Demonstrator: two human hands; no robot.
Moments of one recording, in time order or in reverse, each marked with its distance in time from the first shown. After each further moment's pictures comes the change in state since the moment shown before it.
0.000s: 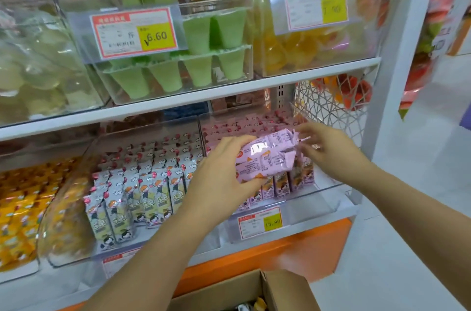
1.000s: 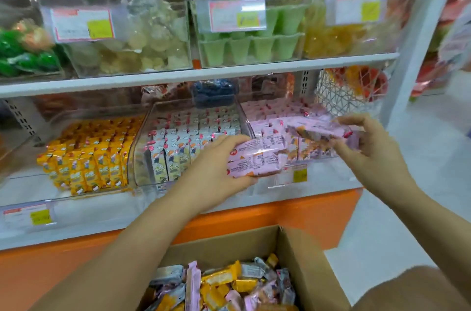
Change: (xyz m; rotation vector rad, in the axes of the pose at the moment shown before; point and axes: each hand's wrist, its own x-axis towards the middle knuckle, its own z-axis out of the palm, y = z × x) left_hand -0.113 -0.017 -0.075 0.024 -0.076 -0.019; right_hand -0.120 -0.079 -0.001 0.171 0.256 -0.049
